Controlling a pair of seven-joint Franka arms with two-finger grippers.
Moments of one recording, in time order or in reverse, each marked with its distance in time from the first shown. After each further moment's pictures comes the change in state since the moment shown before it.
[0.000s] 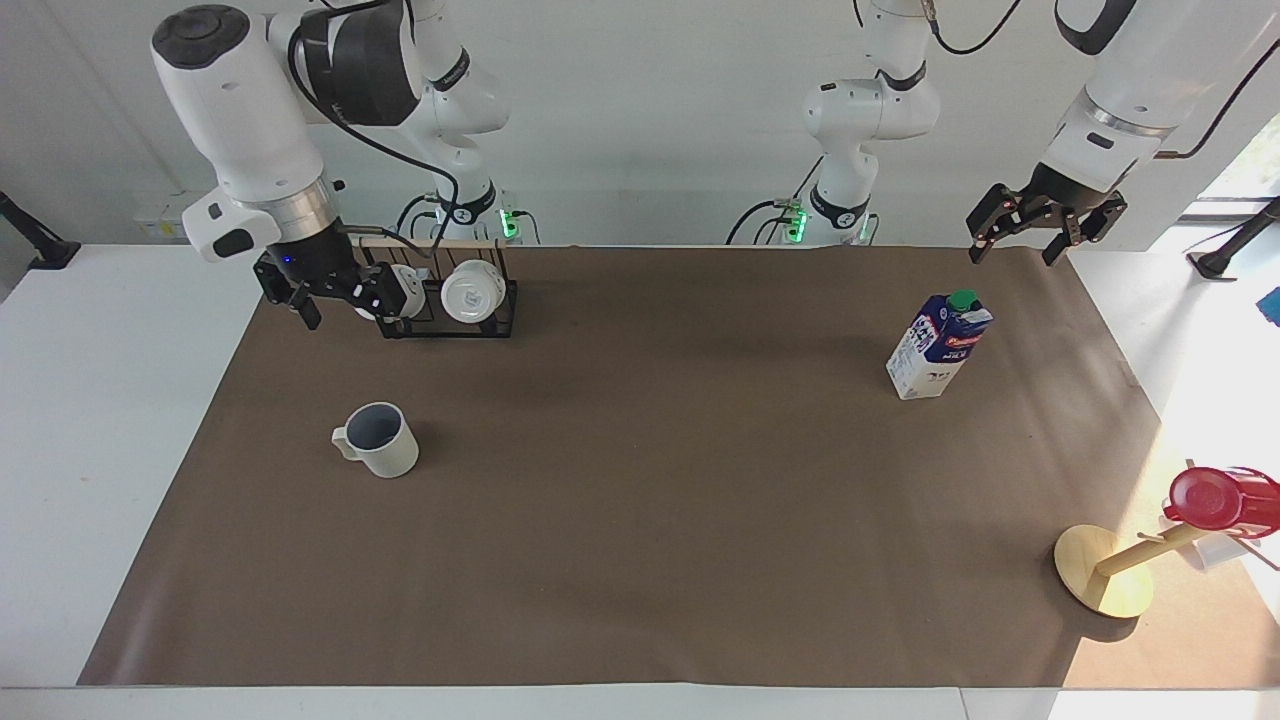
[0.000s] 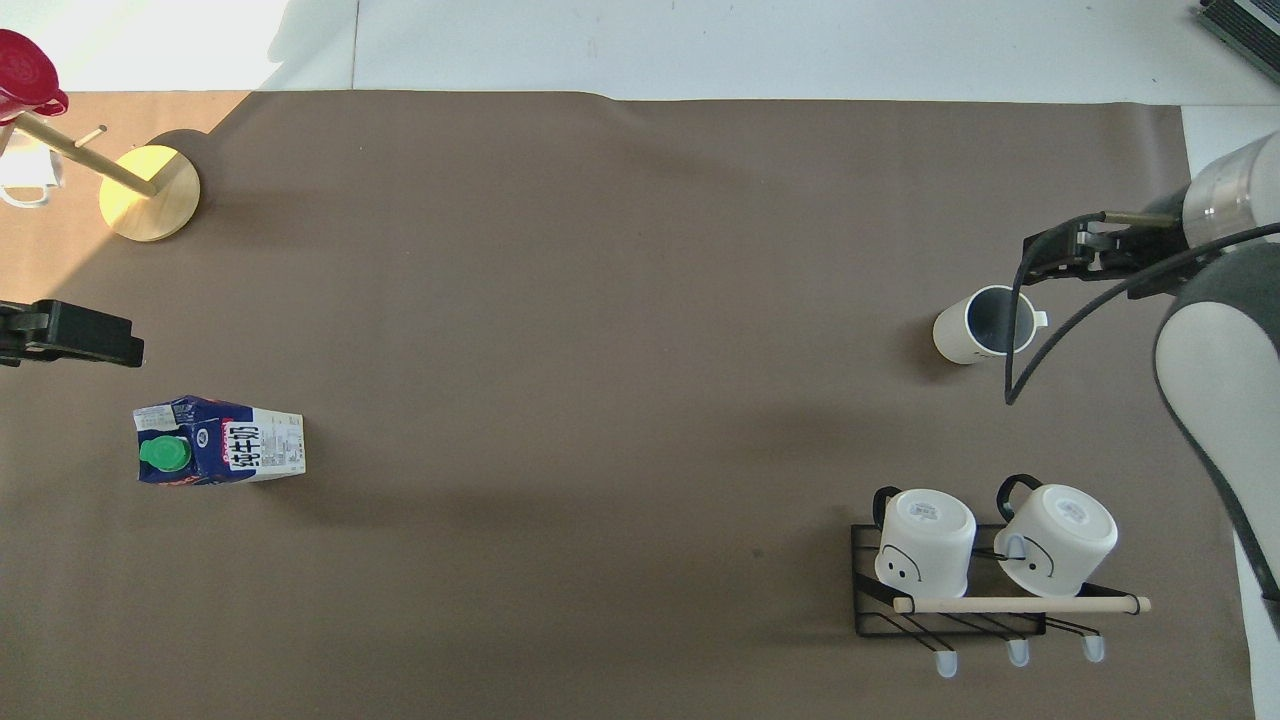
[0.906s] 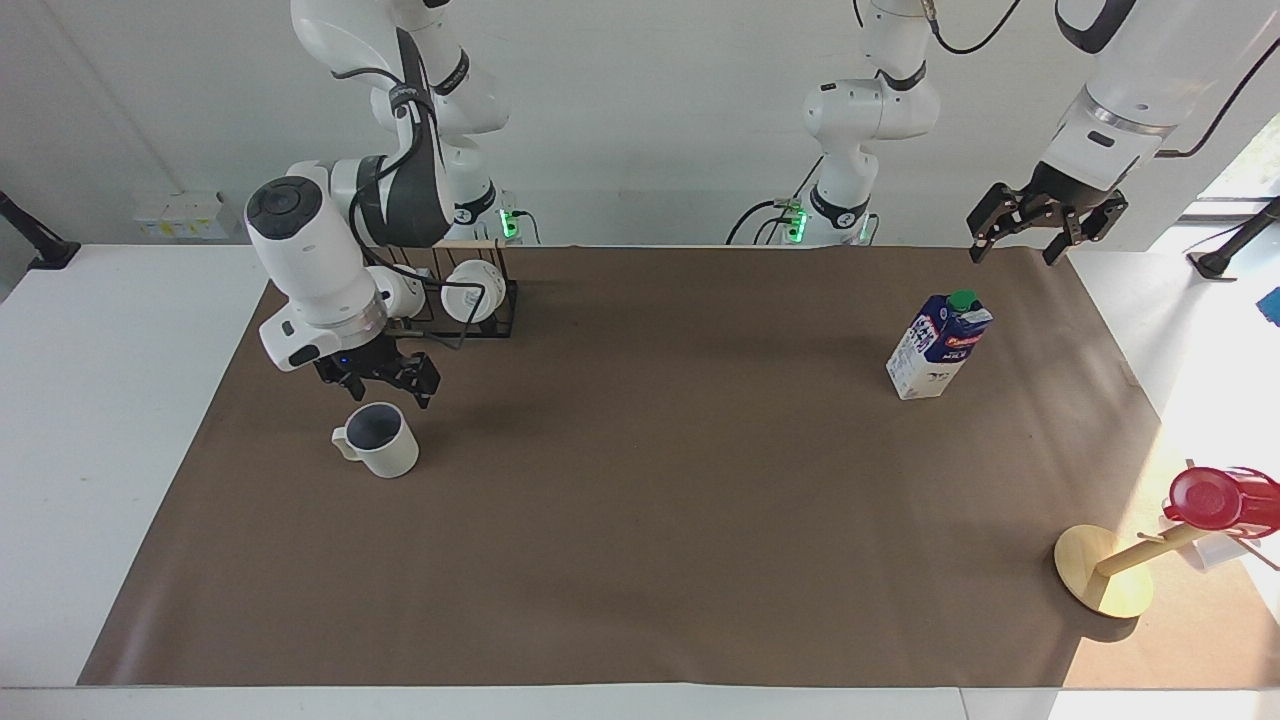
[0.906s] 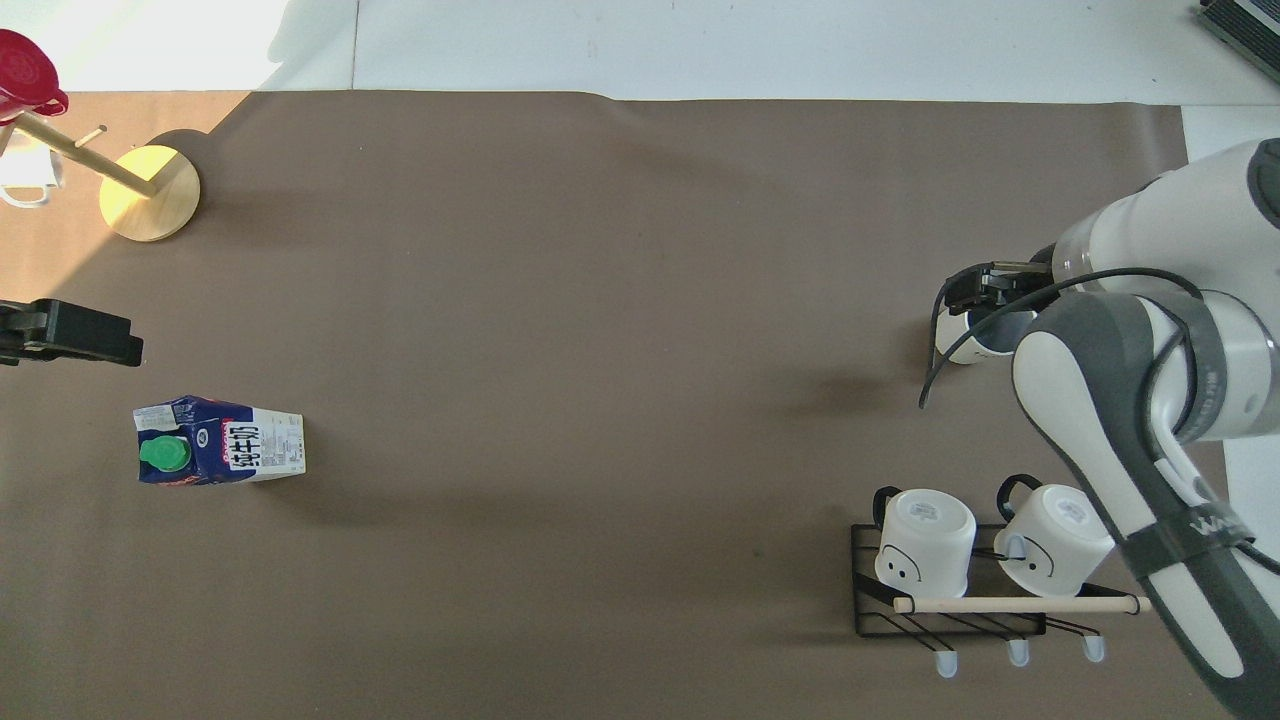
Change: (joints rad) left arm 0.003 -0.001 -0.003 0.002 0.000 0.001 -0.001; right arm 0.000 0.082 0.000 -0.252 0.000 0.306 0.000
